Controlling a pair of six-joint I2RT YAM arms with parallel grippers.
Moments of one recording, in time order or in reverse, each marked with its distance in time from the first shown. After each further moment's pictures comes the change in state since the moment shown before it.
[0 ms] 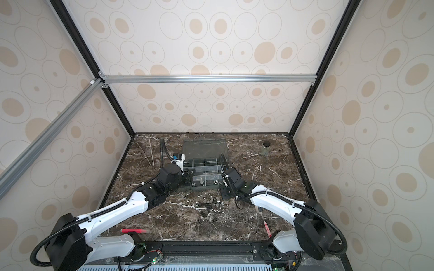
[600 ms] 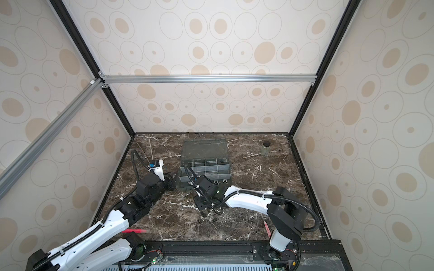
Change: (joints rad) left arm 0.088 -0.329 -0.185 -0.039 -0.031 -0.018; right arm 0.294 0.275 0.230 0.027 -0.011 -0.014
